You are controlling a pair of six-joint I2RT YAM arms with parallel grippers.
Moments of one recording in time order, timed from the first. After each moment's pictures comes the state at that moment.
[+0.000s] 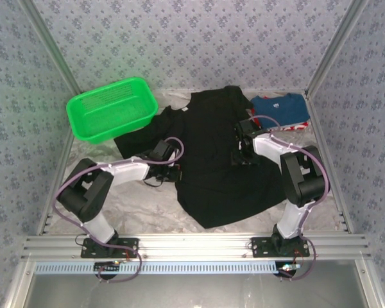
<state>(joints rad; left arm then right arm) -0.62 1.64 0.83 -0.27 0.18 -0.50 0.33 1.78 1.10 -0.65 0.02 0.31</state>
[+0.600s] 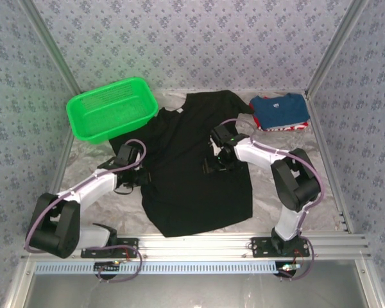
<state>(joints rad) -0.35 1.29 0.63 -0.46 0.11 -0.49 0.55 1.76 1.16 -0.66 -0.16 0.37</state>
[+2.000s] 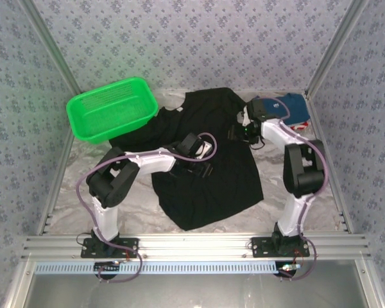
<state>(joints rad) -0.80 1.93 1.19 -0.24 0.12 -0.20 0.19 1.82 1.30 -0.55 -0.21 0.33</state>
